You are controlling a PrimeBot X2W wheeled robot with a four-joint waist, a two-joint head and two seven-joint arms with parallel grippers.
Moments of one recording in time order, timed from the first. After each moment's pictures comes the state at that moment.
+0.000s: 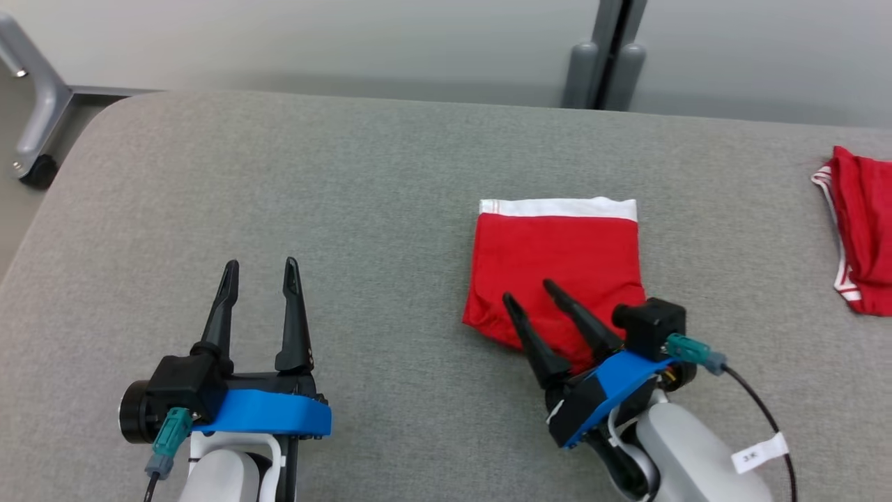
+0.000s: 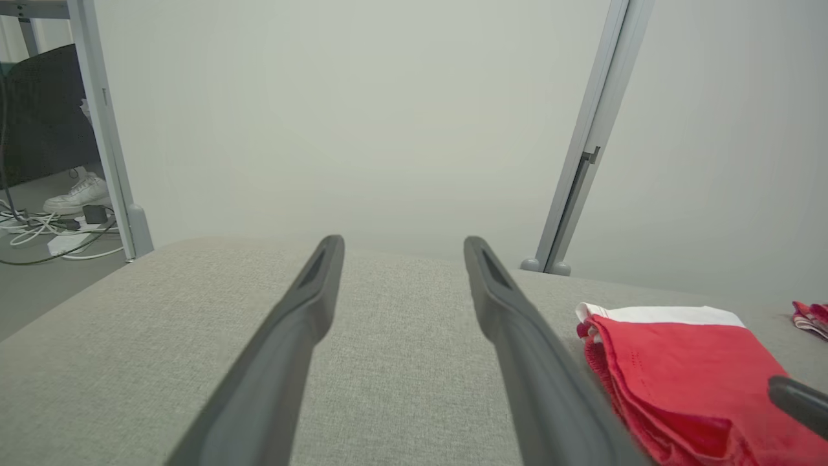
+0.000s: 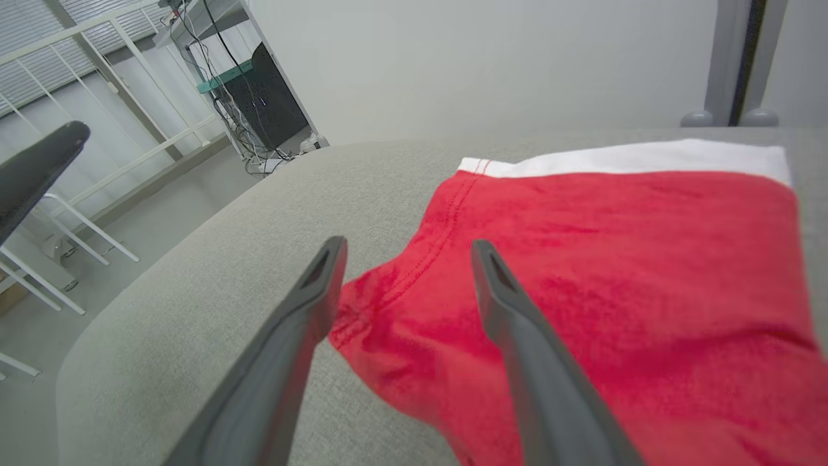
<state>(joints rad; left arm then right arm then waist) -0.15 0.05 -0.14 0.18 -0.23 -0.01 -0.26 -0.44 -0.09 0.51 0.55 0.53 0.13 -0.22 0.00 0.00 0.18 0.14</state>
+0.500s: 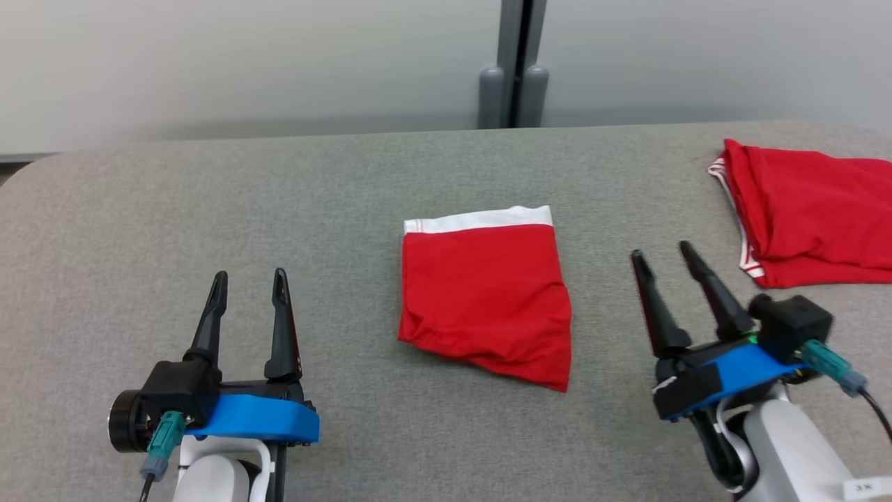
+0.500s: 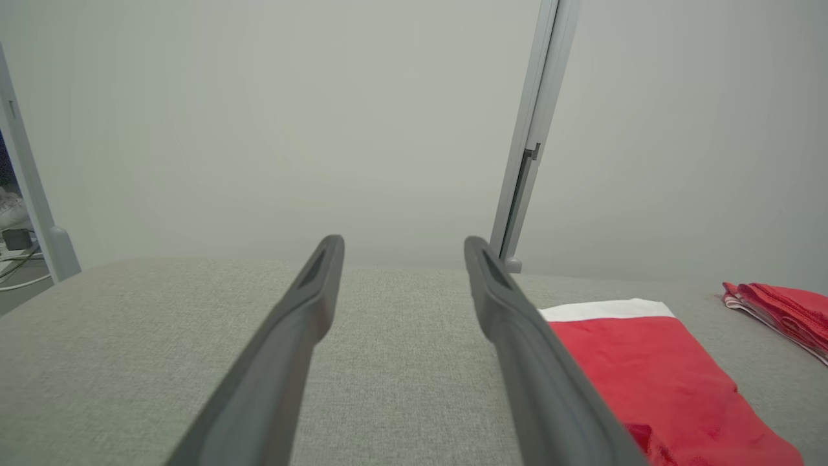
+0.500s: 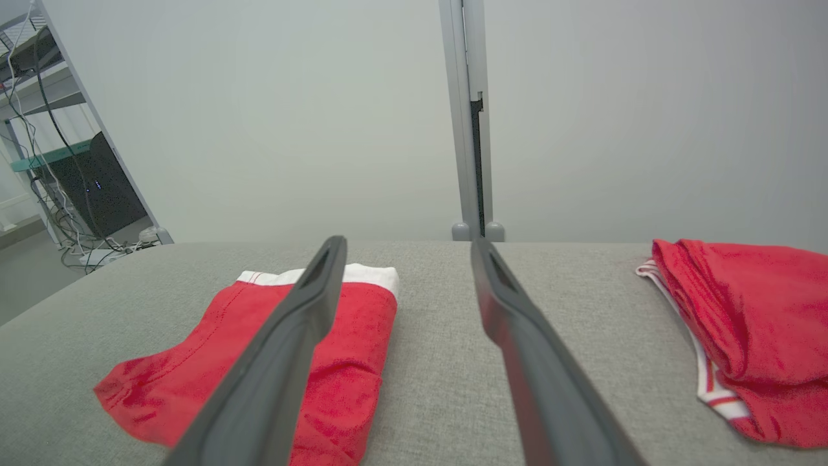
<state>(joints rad) -0.15 0.05 -0.10 0.22 -0.19 -0.02 -0.26 -0.32 -0.17 0.21 0.37 0.36 0.13 -0.26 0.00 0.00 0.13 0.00</state>
